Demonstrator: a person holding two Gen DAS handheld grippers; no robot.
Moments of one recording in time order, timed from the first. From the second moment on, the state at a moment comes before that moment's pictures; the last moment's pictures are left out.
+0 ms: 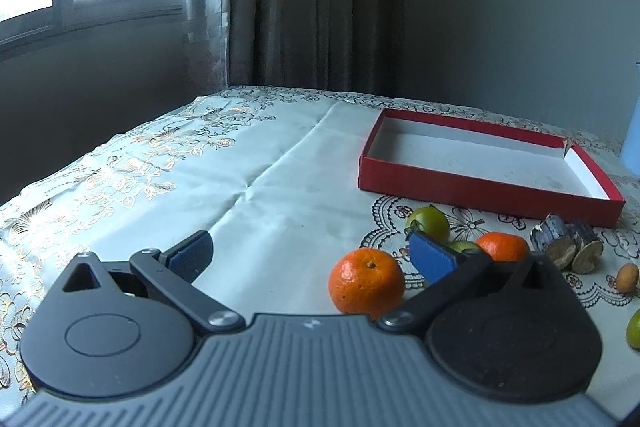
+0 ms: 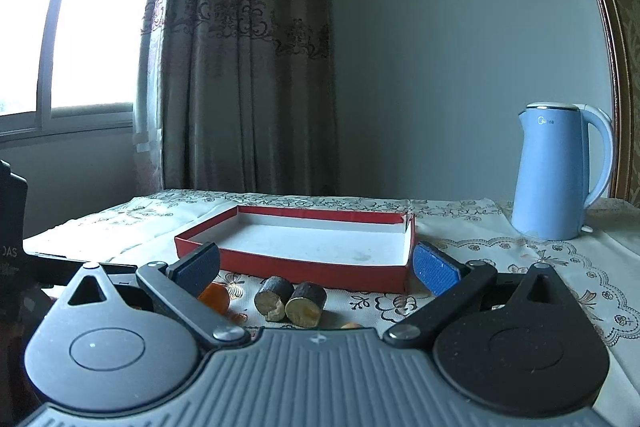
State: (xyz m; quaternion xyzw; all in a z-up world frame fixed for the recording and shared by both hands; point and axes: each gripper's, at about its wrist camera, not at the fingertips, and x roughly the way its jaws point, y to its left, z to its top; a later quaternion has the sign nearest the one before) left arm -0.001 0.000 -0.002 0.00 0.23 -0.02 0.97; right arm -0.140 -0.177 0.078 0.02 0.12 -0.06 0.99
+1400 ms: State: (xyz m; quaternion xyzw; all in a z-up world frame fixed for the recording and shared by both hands) left arm 0.009 0.011 -0.006 -0.03 0.25 -0.03 0.97; right arm -0.134 -0.200 0.046 0.00 0.28 -0.04 0.96
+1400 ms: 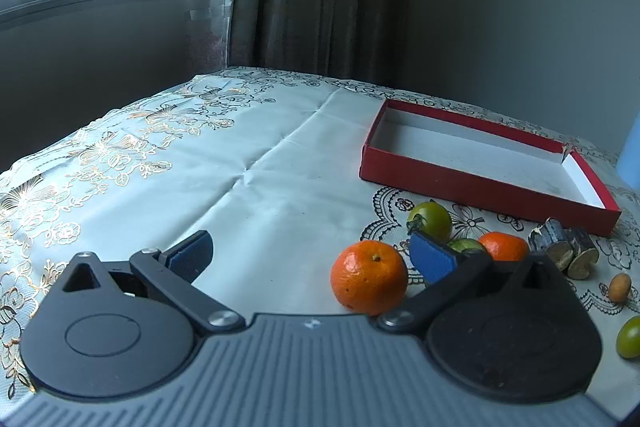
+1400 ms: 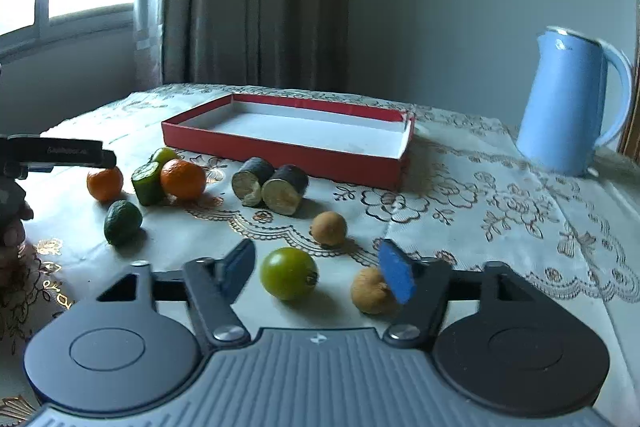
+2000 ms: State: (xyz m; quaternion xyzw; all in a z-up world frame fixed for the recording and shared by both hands) left arm 0.010 0.009 -0.006 -0.03 0.25 -0.03 0.97; right arm -0.152 -0.235 0.055 0.01 0.28 -0.07 0.96
